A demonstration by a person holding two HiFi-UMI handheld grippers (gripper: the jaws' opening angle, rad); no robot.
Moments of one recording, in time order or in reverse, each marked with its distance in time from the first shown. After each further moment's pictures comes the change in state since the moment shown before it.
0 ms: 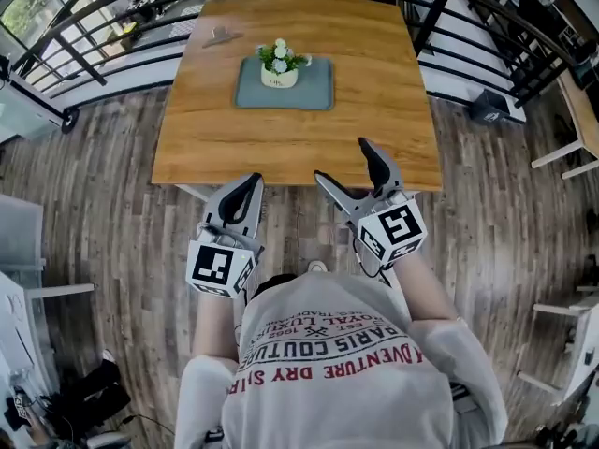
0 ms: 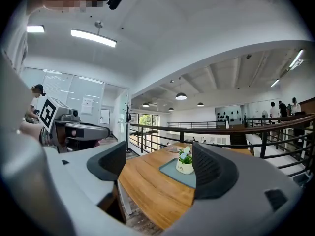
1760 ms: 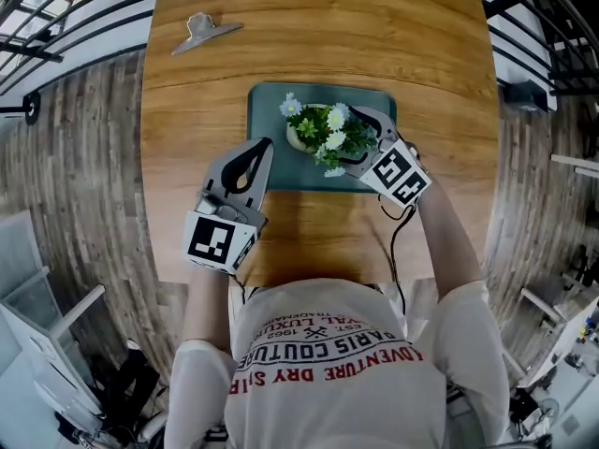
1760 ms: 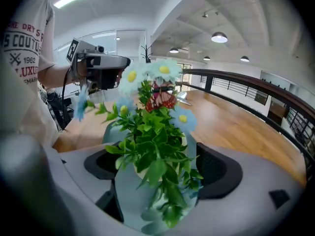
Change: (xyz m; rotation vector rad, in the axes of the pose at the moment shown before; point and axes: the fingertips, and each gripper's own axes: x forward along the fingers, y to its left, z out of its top) left arm 0.305 0.270 -0.125 -0.152 0.155 -0.133; right arm 0.364 -0.169 -0.214 -0.165 0.633 0.405
